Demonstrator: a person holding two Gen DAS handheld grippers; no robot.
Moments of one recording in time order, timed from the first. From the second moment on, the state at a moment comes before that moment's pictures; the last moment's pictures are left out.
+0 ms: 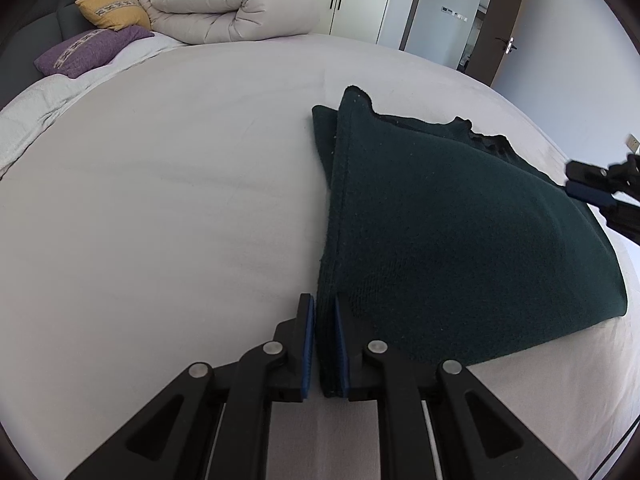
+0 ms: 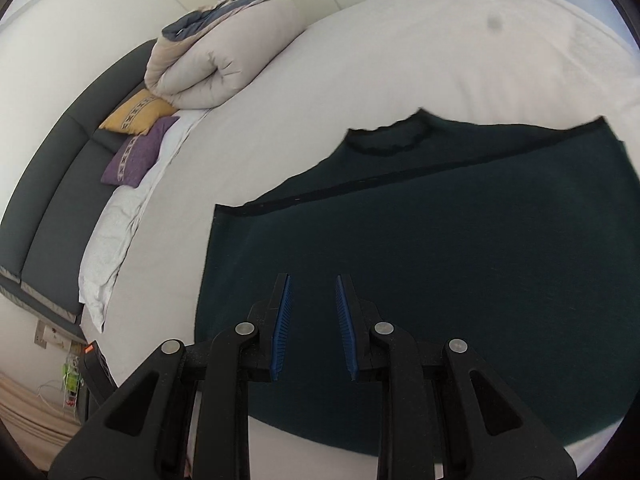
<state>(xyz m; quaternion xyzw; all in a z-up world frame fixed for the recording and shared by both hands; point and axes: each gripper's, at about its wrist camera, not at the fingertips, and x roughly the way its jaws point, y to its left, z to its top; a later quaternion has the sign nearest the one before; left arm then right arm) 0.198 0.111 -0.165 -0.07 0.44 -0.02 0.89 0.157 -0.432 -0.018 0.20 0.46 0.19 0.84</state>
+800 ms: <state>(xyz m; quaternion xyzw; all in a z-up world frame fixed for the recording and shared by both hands) 0.202 0.108 -0.167 -0.06 0.44 -0.01 0.89 0.245 -0.564 -0.114 0.46 0.38 0.07 0.80</state>
